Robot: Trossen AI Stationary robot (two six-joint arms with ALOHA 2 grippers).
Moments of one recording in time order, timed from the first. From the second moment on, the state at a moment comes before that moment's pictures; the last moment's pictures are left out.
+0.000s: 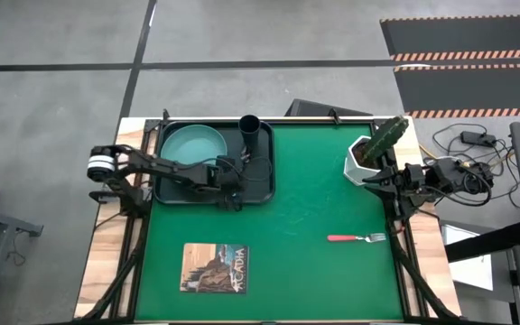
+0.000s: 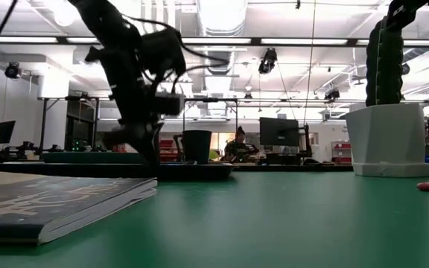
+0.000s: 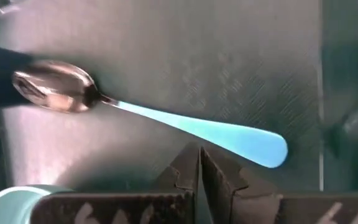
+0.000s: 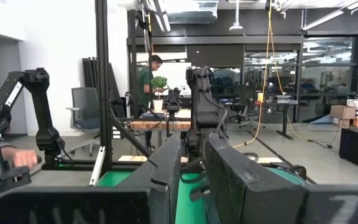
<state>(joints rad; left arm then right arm) 0.09 1.66 0.92 -0.43 -0.38 0.27 0.26 0.08 0.35 -0.05 0.16 -0.04</state>
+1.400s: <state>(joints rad) 0.08 1.71 0.95 -0.38 -0.41 0.18 0.26 0.08 0.35 -0.06 0.18 -0.04</state>
